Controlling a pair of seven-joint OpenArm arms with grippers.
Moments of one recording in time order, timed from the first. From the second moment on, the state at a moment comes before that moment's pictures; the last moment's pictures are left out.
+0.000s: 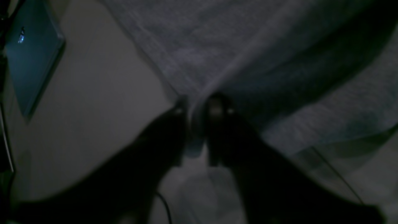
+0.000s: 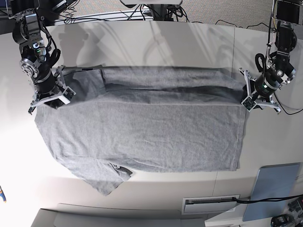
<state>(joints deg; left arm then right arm) 8.9 -34.7 -0.4 92.9 1.3 -31.1 23.3 -14.7 38.2 -1.4 105.6 -23.5 26.0 -29.6</state>
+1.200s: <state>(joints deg) 9.1 -21.2 -0.8 83.1 -30.6 -17.9 34.0 -13.9 27.5 9.2 87.5 2.6 14.6 -33.8</state>
